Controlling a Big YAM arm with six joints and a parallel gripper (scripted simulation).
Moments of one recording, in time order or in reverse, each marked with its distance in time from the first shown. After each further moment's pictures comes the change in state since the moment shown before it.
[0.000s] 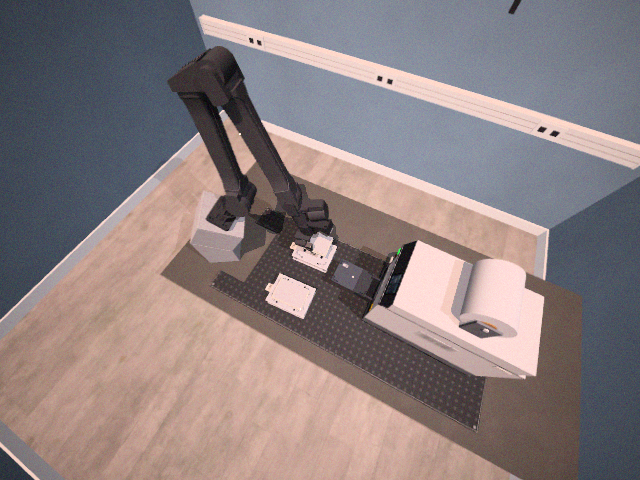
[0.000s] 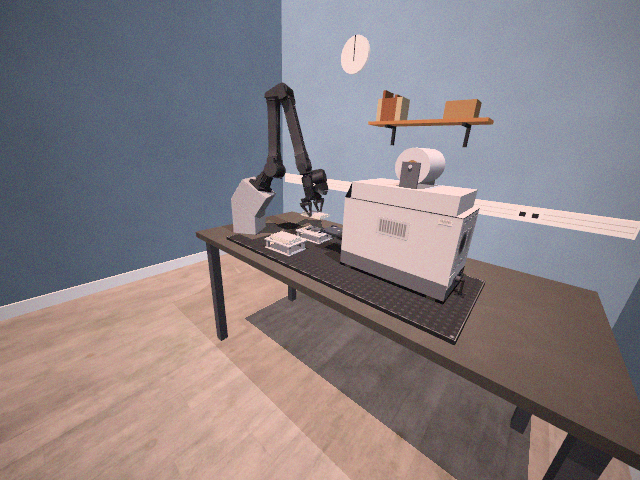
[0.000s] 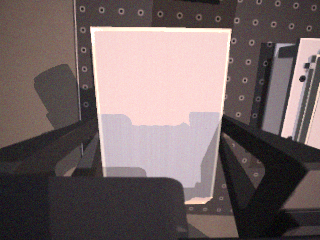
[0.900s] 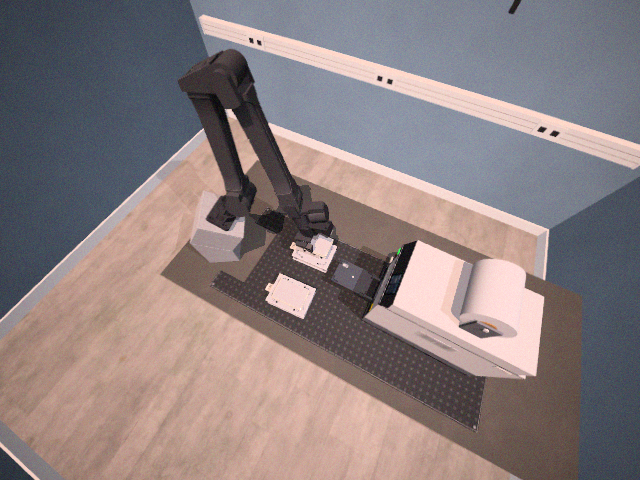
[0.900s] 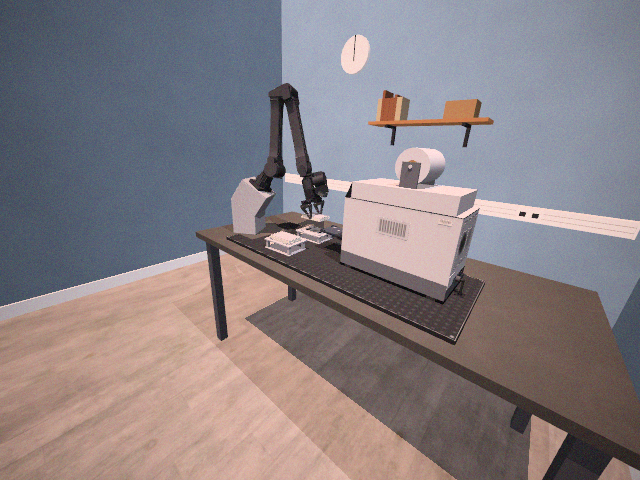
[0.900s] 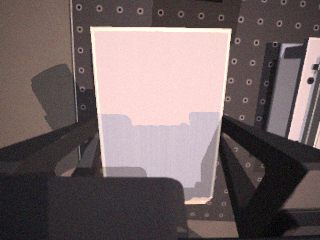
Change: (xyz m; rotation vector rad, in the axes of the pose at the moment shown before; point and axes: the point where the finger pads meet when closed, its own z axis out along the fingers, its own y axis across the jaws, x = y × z) arm 0.002 0.000 0.011 0.000 0.000 0.000
